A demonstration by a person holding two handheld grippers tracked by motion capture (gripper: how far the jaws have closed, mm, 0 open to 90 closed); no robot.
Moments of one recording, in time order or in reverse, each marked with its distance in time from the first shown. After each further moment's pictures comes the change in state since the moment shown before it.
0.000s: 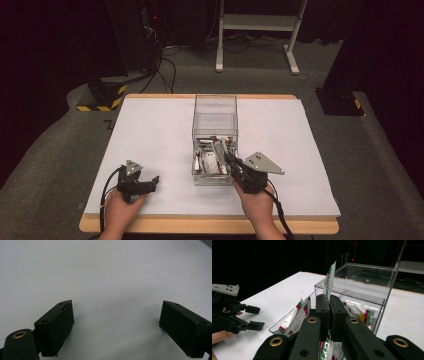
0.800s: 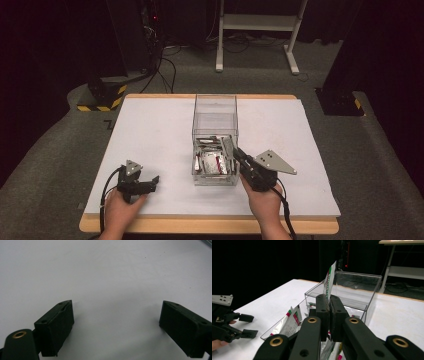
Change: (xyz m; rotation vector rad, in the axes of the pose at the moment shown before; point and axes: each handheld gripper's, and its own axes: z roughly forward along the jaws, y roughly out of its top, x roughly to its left) left arm 0.000 0.000 0.000 0.001 0.000 0.002; right arm -0.015 0.007 -0.014 -0.051 -0.041 0.019
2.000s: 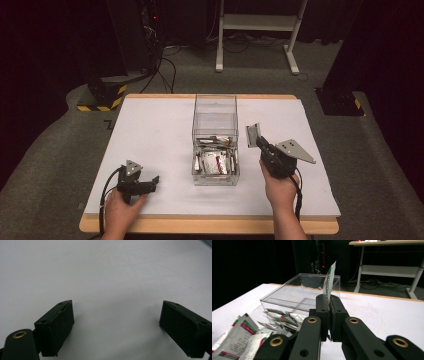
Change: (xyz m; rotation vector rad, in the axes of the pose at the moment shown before) left arm -0.001 0.000 0.001 -0.016 0.003 -0.017; right arm -0.059 0.002 0.002 -0.005 -0.170 0.041
